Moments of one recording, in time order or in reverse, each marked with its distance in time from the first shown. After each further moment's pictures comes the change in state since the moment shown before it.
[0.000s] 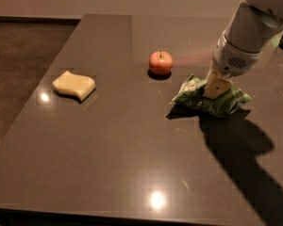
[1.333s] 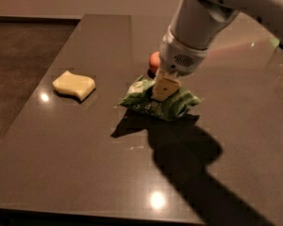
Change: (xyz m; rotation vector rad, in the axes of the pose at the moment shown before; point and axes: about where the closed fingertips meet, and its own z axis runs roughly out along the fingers) arm -0.120 0.066 -0.008 -0.080 -0.129 -0.125
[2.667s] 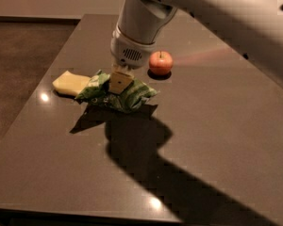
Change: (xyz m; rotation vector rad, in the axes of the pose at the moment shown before) arm -0.102 -0.010 0.032 -0.011 -0.074 -0.122
